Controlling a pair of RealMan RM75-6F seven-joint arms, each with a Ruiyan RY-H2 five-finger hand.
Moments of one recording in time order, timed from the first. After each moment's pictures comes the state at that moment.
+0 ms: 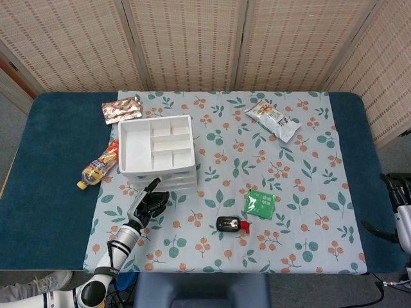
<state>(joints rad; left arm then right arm) -0.46 -1.65 -0.42 -1.79 0.91 0.84 -0.76 0.03 -1.03 0.09 -1.60 -1.48 1.53 0.17</state>
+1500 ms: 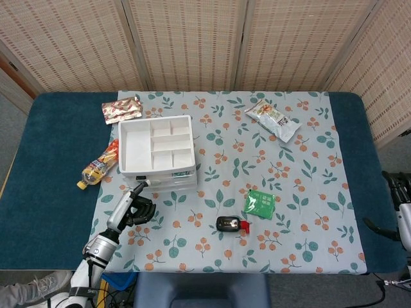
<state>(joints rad) -0.38 -1.48 -0.27 -1.82 1.37 1.04 -0.46 0.03 -1.02 0.11 -1.61 -1.48 1.54 0.16</state>
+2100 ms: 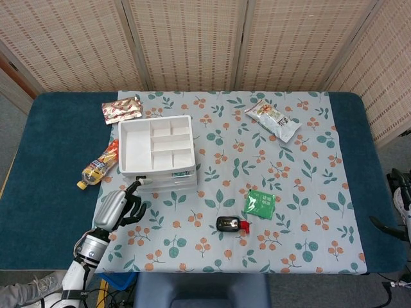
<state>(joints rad) -0.40 -1.45 -0.21 -1.79 1.38 1.16 -0.07 0.02 -1.00 0.12 -1.62 -1.47 1.57 0.17</state>
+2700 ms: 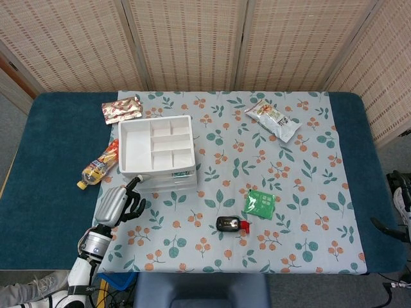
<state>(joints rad) -0.43 -1.50 -0.21 -1.76 1.31 1.20 0.06 0.02 -1.01 0.12 -1.60 -1.47 1.56 0.18</state>
